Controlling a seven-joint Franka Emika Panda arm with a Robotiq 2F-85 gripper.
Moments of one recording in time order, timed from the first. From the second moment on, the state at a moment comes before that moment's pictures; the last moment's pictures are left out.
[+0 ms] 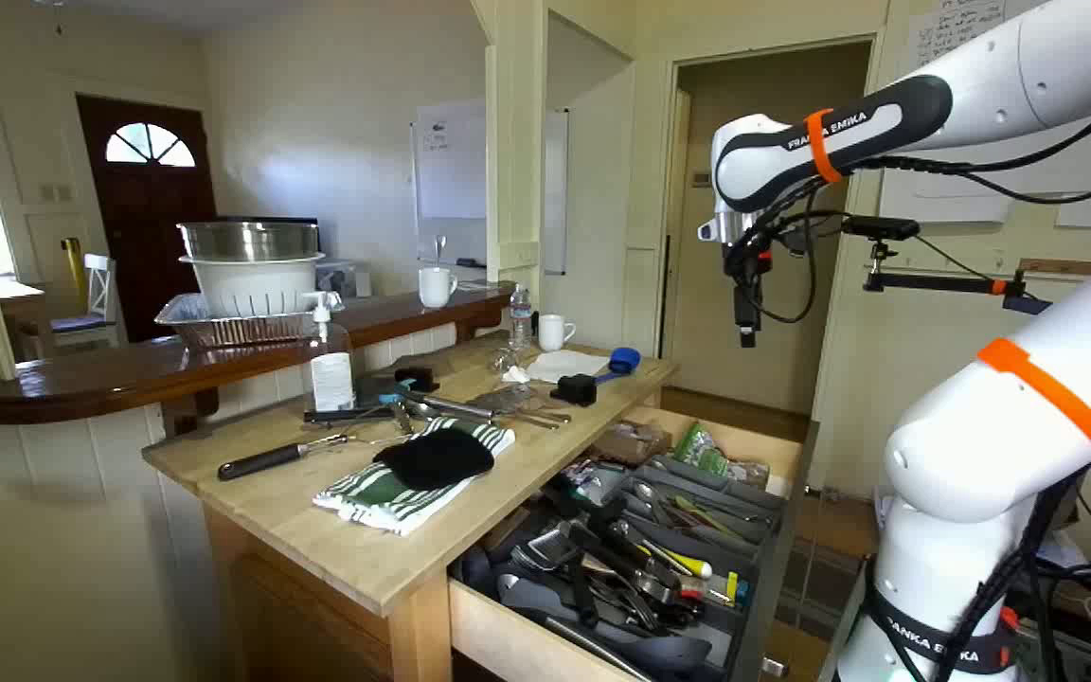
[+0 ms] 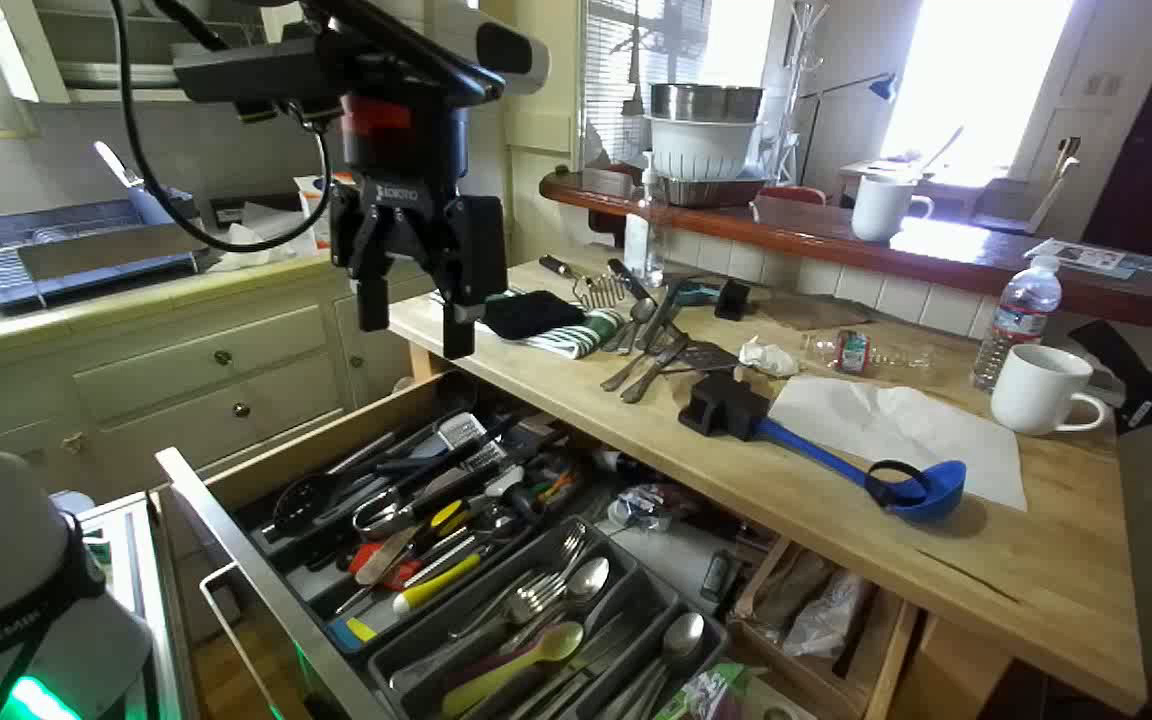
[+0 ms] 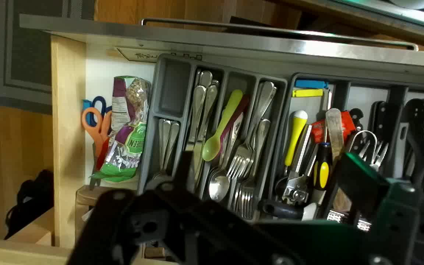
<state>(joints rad) -0.14 -0.61 -0.29 -2.44 -0.33 1.76 -0.56</state>
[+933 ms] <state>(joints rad) -0.14 -0.41 -0.41 -2.35 -0.31 2.01 -0.60</state>
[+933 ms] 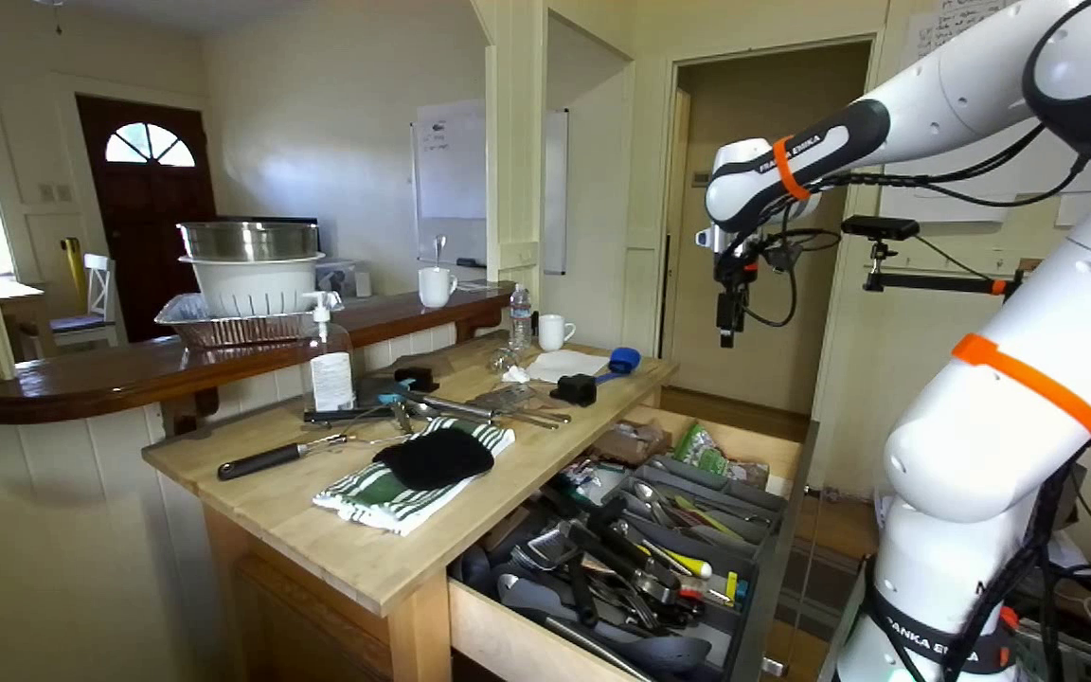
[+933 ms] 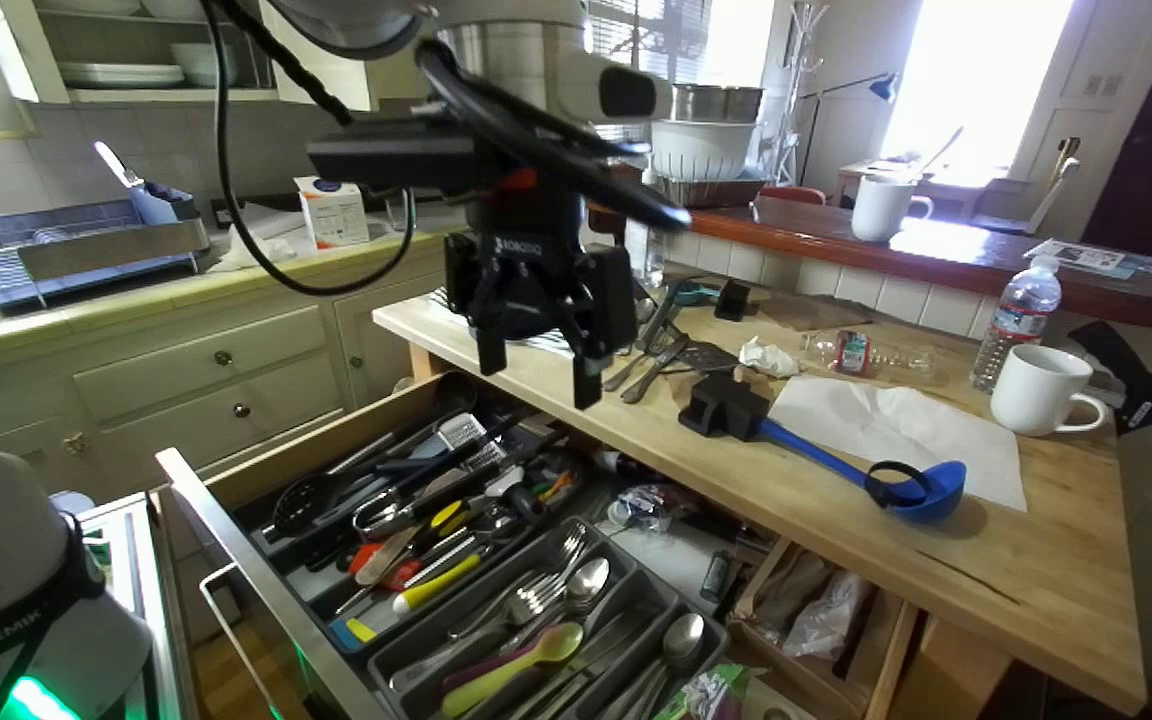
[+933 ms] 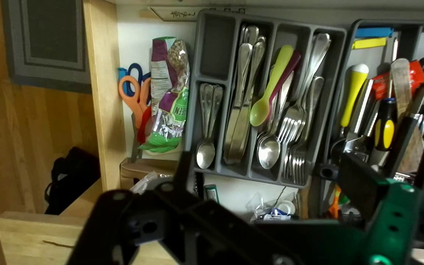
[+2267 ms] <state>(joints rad) -0.34 0.40 -0.26 -2.00 0.23 2.21 -0.71</state>
